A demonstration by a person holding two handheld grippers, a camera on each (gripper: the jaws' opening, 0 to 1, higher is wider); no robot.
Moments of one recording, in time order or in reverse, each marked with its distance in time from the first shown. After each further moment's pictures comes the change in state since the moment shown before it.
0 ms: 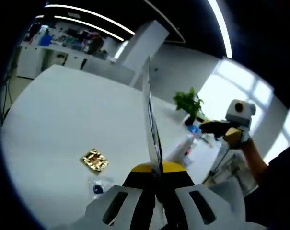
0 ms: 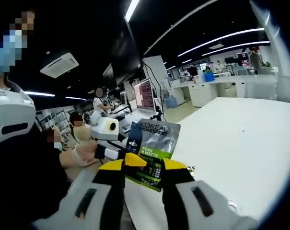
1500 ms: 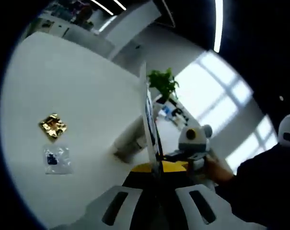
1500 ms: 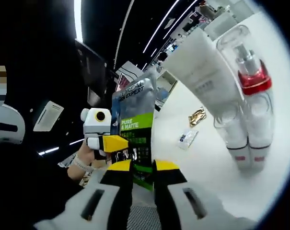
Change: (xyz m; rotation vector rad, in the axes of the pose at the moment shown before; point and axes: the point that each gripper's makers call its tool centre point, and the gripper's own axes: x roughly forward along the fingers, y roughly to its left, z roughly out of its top) left arm 0.009 -0.072 -0.058 -0.133 0.197 -0.265; right arm 0.004 0.023 -0.113 0.536 -0.080 -0.014
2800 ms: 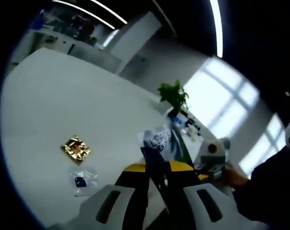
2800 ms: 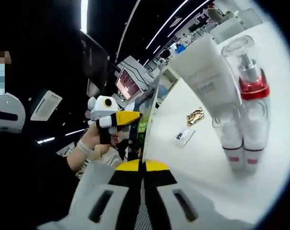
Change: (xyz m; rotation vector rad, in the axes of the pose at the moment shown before) left arm -0.021 0.058 0.045 0.072 -0.117 0.091; right arm -0.006 -0.006 -0.006 -0.085 0.047 -0.032
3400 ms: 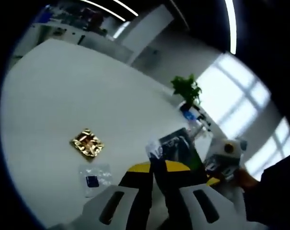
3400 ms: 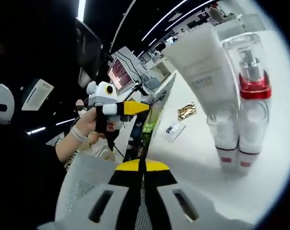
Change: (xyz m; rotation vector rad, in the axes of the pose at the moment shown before) left arm 0.020 0.039 -0.009 -0.046 0.093 0.111; right arm 0.007 -0.016 -0.012 -0.059 0.093 -0.082
